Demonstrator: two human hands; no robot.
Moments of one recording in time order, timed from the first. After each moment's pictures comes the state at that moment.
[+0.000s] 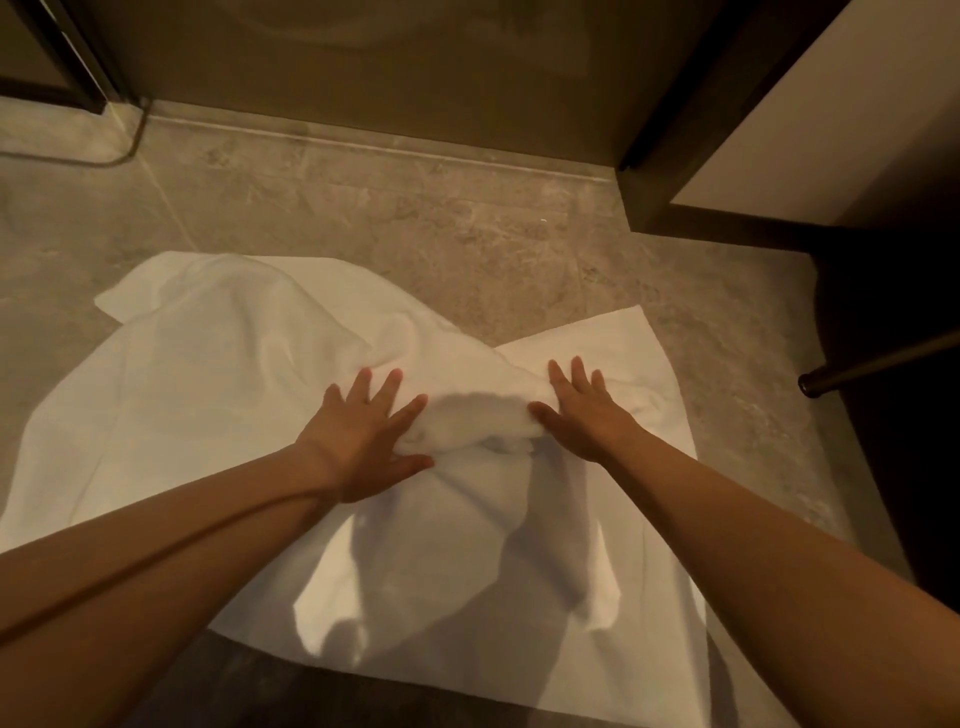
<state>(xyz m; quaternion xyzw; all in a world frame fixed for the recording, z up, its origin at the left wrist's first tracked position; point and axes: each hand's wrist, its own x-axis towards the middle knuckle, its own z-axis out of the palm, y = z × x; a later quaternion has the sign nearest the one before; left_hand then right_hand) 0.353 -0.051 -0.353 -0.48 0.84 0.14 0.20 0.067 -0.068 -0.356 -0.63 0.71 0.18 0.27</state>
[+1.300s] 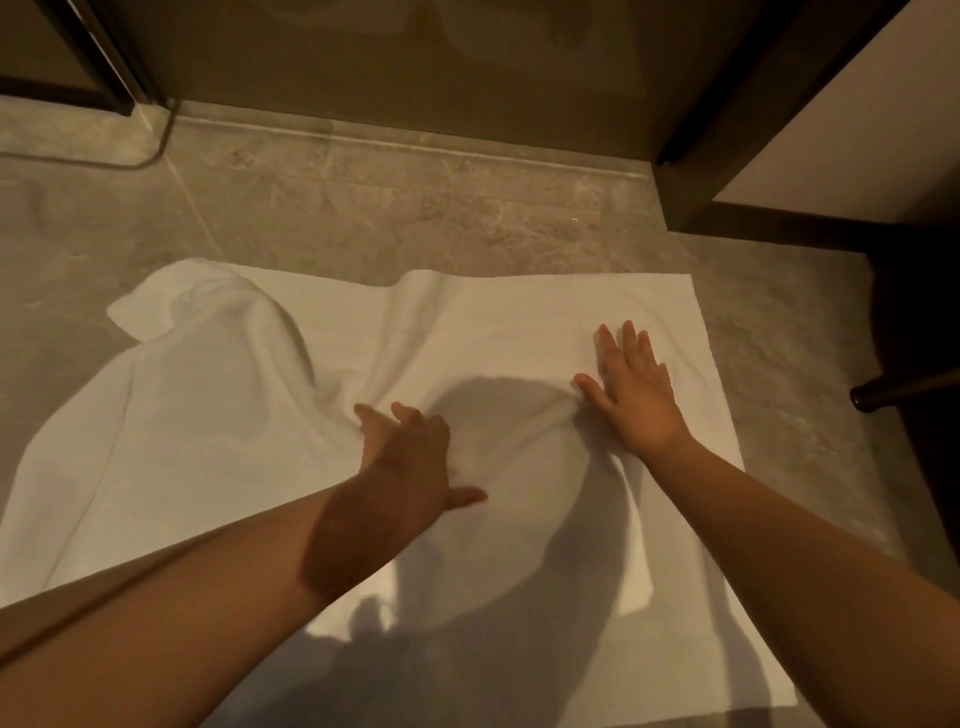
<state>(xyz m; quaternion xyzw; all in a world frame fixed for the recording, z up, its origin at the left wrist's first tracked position) 0.311 -0.038 -0.316 -0.55 0.77 0.12 0.30 0.042 -0.088 -0.358 -0.68 0.71 0.03 0.18</state>
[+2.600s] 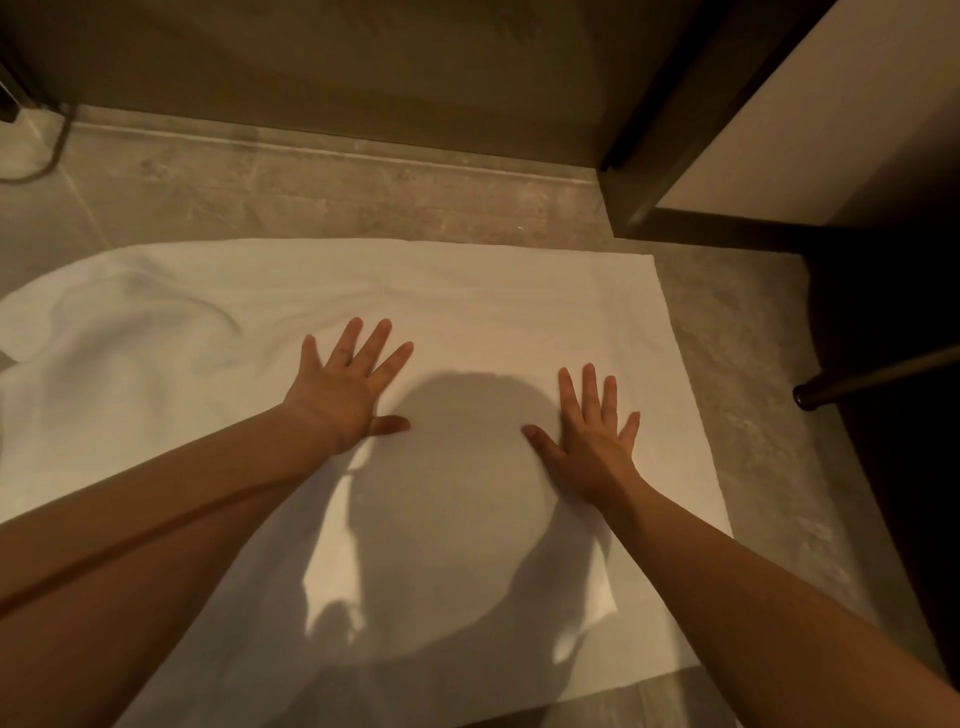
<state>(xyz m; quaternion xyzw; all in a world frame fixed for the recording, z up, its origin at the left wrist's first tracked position) 0.329 -0.136 -0.374 -0.50 0.83 0.11 0.23 0.033 -0.060 -0.388 -0.64 0.74 0.08 0.19</state>
